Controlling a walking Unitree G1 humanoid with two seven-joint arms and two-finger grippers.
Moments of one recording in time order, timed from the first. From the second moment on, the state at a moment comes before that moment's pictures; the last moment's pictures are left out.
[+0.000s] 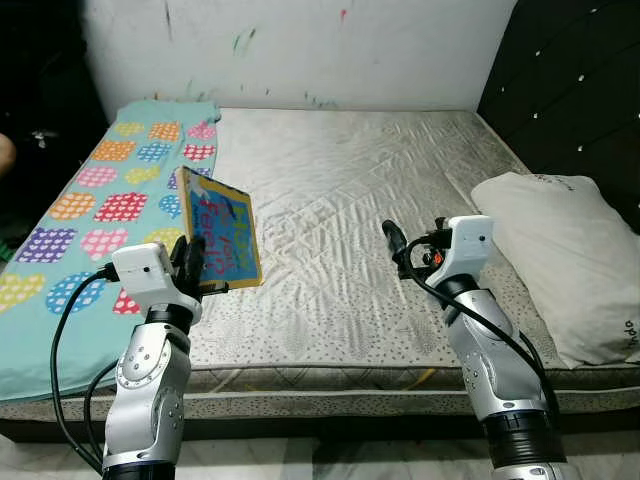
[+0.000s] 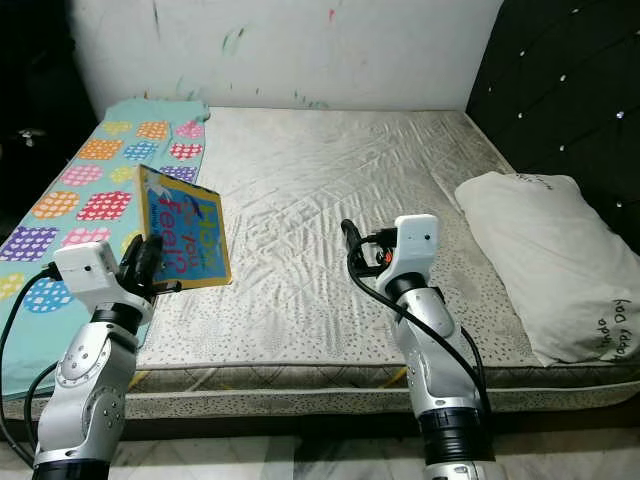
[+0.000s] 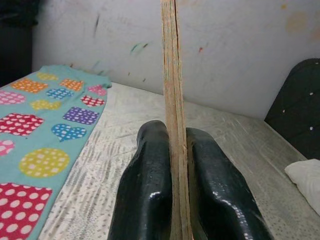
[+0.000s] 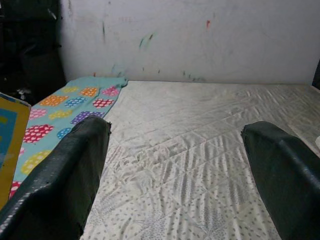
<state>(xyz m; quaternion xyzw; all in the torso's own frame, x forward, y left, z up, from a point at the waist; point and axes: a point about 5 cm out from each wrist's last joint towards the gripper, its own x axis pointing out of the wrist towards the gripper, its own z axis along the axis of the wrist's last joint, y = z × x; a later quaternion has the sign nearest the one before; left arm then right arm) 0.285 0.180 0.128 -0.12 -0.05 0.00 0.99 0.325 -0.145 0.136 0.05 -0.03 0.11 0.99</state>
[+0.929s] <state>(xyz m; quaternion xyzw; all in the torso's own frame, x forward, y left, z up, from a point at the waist) 0.284 0.180 0.130 -0.13 -0.06 -0.03 0.99 0.318 -0.157 0.124 0.02 -0.01 0.11 0.99</state>
